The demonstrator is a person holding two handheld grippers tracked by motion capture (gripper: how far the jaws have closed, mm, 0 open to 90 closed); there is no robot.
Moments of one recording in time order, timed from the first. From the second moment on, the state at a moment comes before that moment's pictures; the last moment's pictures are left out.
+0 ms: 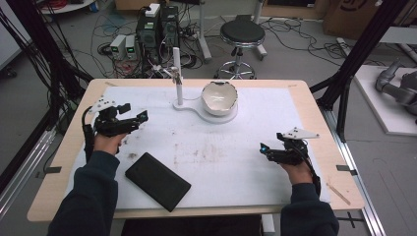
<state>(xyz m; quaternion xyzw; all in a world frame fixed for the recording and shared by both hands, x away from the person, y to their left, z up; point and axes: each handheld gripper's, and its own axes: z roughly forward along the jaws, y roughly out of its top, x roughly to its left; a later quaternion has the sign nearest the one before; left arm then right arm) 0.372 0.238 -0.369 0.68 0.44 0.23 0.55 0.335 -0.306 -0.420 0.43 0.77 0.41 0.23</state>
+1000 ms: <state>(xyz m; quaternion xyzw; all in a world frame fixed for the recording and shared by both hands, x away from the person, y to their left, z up) 0.287 0.252 -0.449 0.78 0.45 0.07 0.43 0.334 -0.285 -0.416 0.40 0.79 0.42 0.22</state>
